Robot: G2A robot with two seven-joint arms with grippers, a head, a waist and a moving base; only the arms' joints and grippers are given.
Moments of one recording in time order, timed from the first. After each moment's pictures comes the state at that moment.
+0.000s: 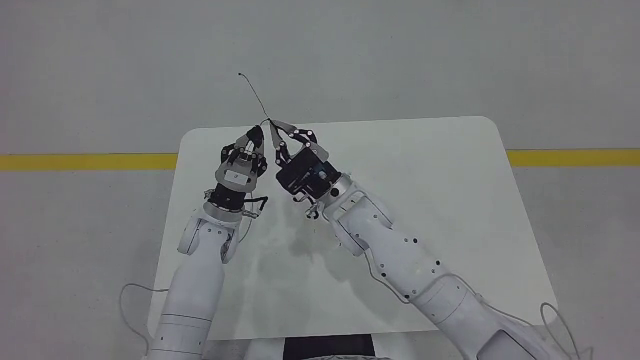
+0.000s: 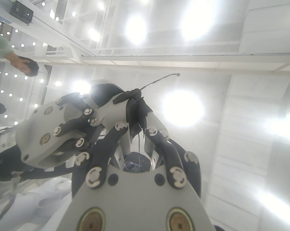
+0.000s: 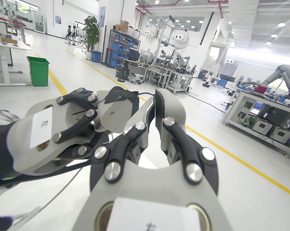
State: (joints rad) left arm 1.49 -1.49 -1.48 -1.51 -1.23 0.08 -0.92; right arm -1.13 -1.42 0.76 -1.49 -1.57 0.07 -0.34
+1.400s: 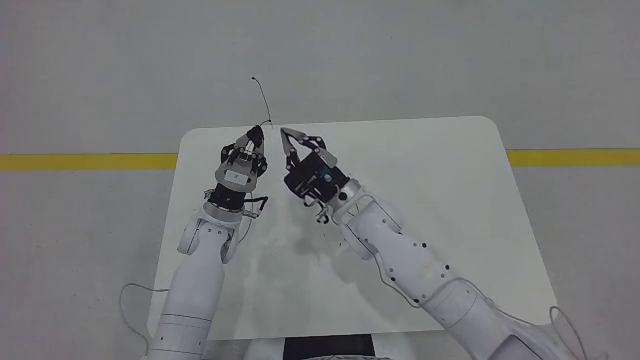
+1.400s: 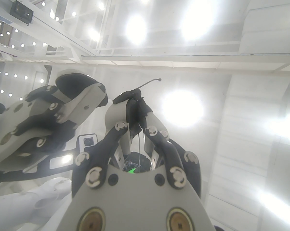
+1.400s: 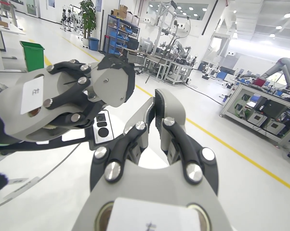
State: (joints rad) left arm 1.49 -1.49 -1.48 -1.51 -1.23 0.08 -0.92; right arm -1.16 -1.36 0.76 -1.53 -1.57 0.08 -0.28
